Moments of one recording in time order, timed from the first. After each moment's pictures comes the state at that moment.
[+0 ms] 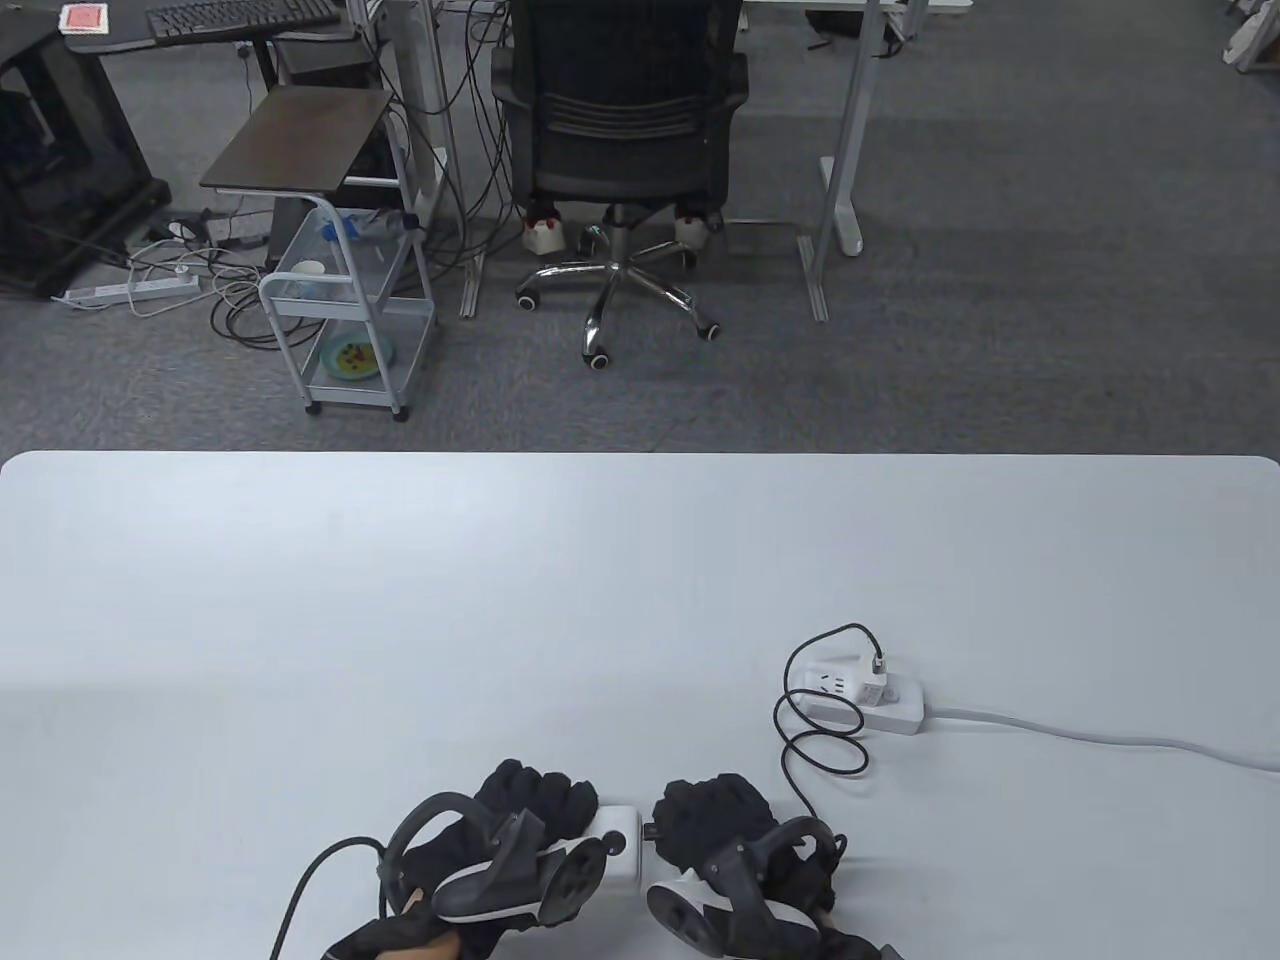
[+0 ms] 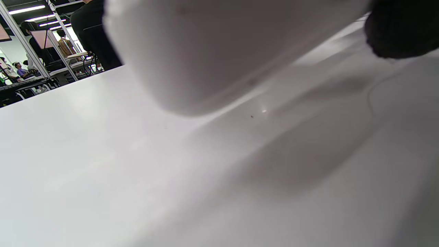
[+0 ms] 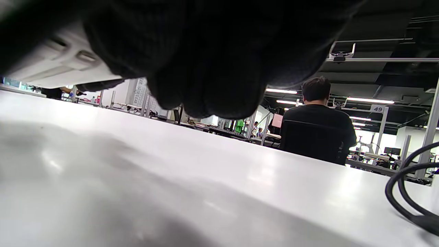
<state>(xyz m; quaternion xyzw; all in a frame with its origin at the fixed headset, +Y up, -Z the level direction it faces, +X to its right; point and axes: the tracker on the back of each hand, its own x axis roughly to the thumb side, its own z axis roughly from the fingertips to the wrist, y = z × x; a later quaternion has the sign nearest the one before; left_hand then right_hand) -0.116 -0.738 -0.249 -0.06 -0.26 -0.15 0.95 0.058 -0.745 -0.238 -0.28 0.19 -0.94 0.06</state>
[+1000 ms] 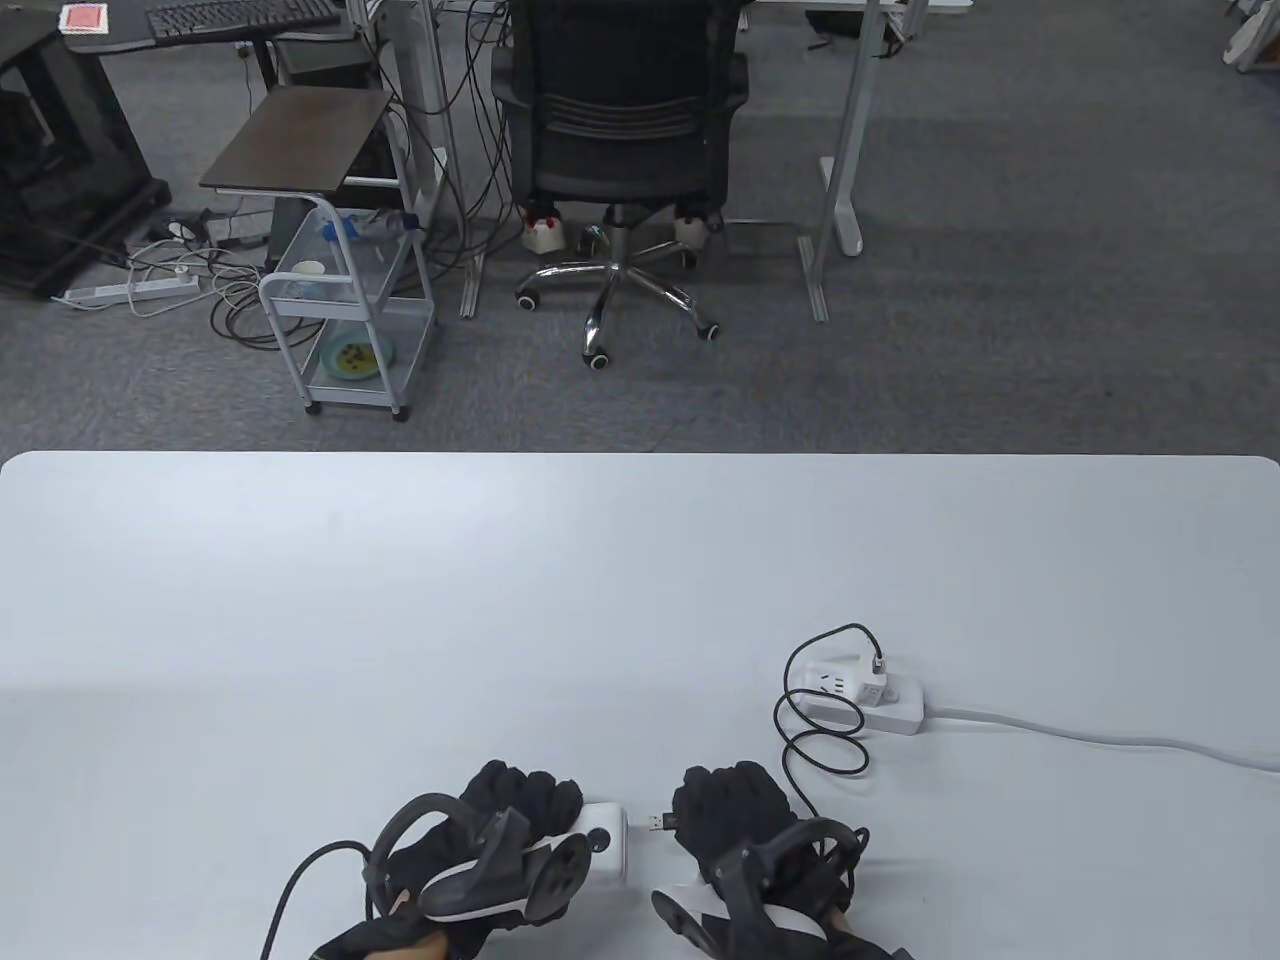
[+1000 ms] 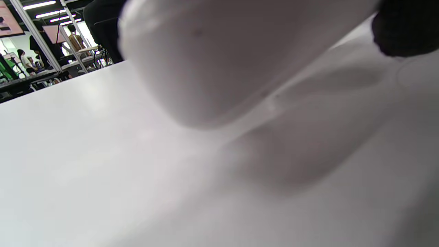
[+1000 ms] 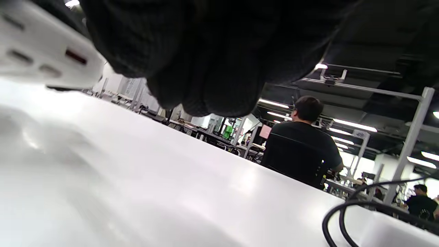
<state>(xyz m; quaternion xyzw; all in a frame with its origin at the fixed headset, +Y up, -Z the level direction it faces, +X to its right) -0.137 -0.742 -0.255 -0.08 -0.24 -0.14 0.96 0.072 -0.729 -0.233 -0.25 0.22 -0.94 0.11</state>
